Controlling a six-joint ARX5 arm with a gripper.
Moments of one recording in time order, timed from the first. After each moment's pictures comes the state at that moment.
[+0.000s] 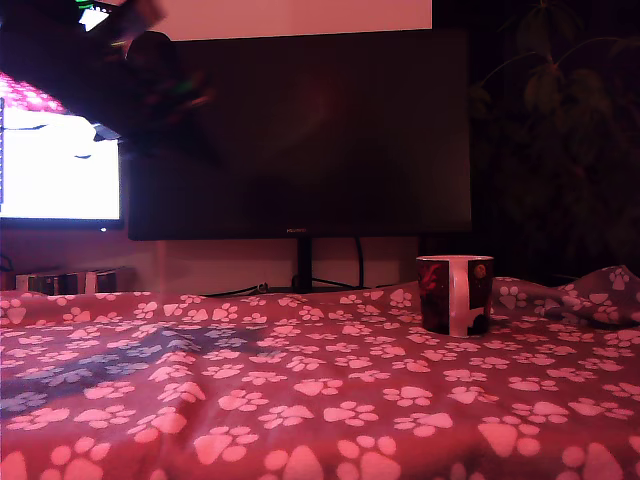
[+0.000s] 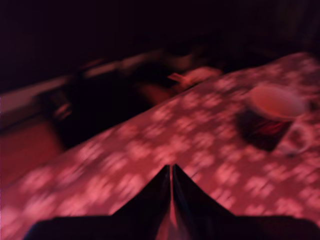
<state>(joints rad) -0.32 1.44 0.86 0.20 0.33 0.05</state>
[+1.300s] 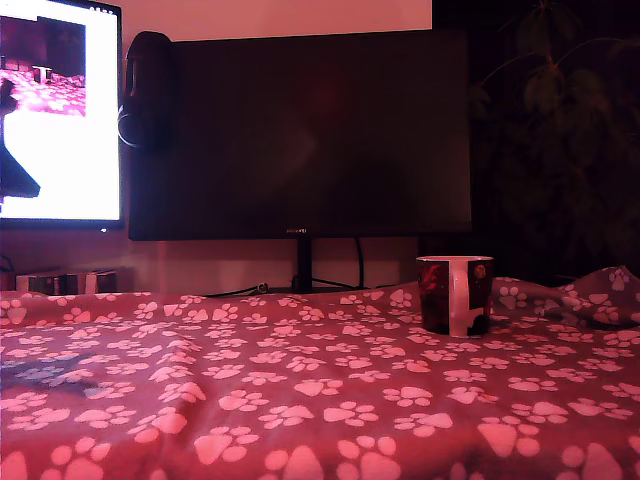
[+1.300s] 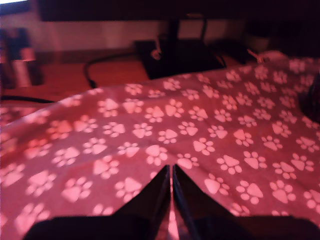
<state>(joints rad) -0.06 0.94 0.40 0.20 0.33 -0.05</state>
